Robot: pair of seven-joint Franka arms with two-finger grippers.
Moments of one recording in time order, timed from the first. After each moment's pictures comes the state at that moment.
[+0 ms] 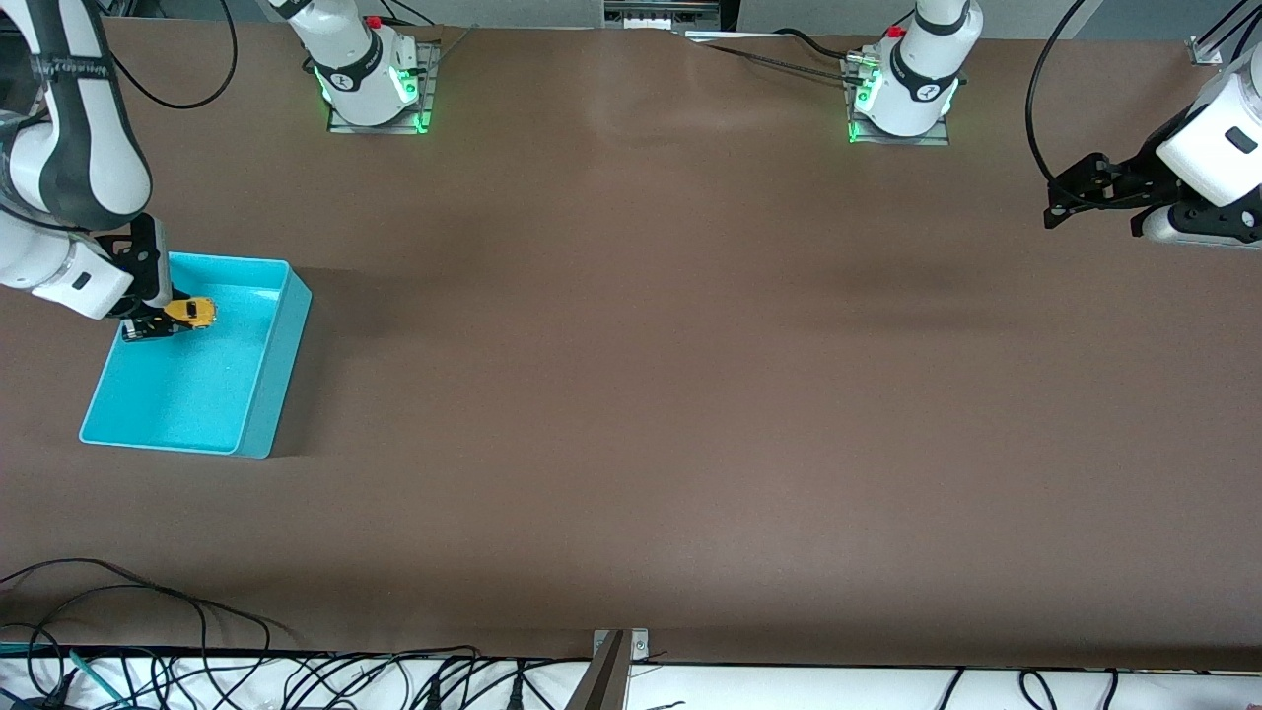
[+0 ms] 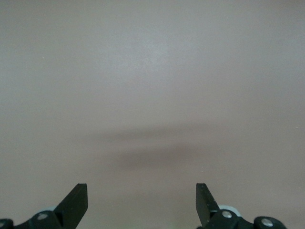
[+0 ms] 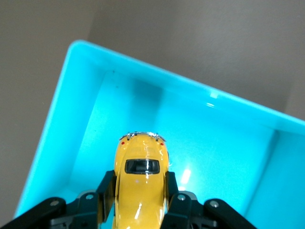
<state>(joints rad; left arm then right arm) 0.03 -0.04 -0.07 -1.63 -0.02 1.52 0.03 -0.38 0.21 0.08 -2.10 0.01 2.24 -2.17</state>
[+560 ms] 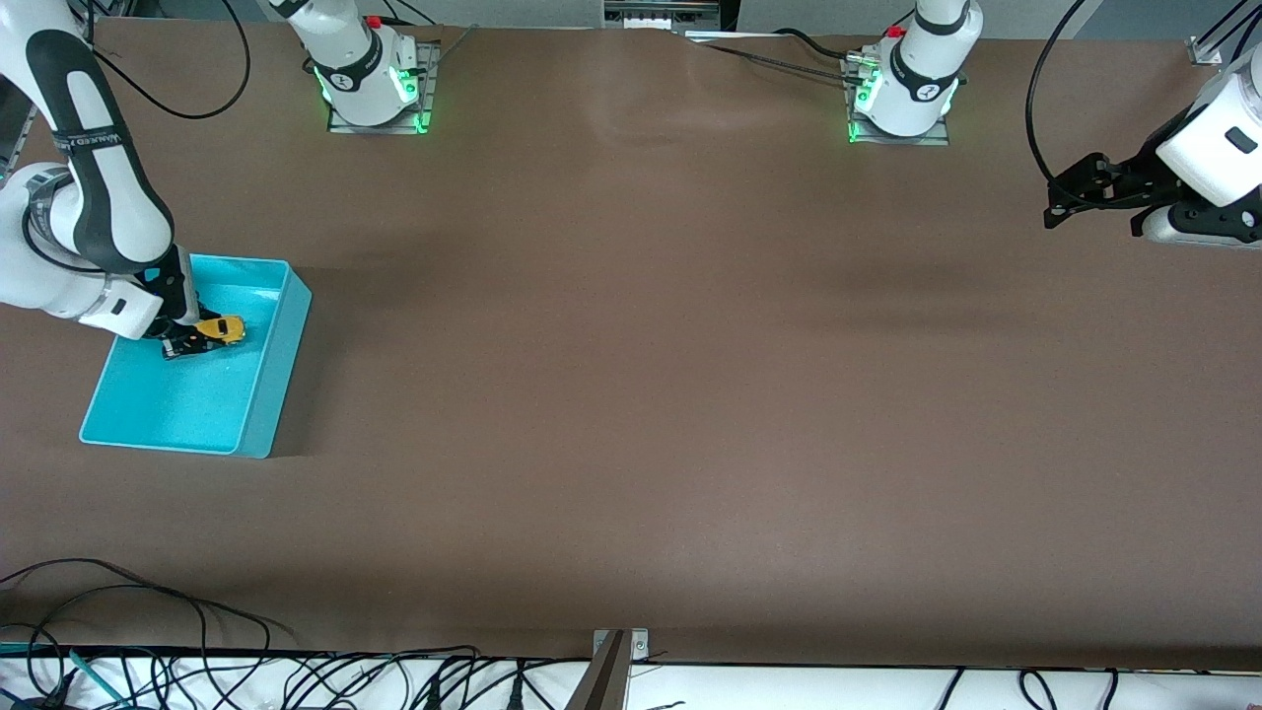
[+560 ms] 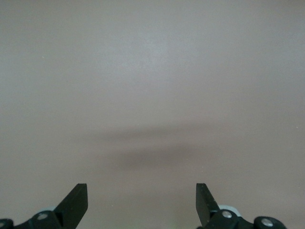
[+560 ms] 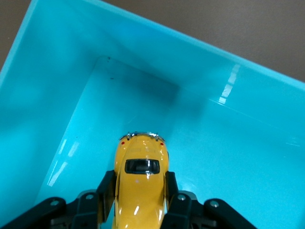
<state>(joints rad) 0.03 -0.04 -0.07 -1.63 -0.02 1.52 0.03 -0.42 0.37 0.09 -2.10 0.08 2.34 -2.30</state>
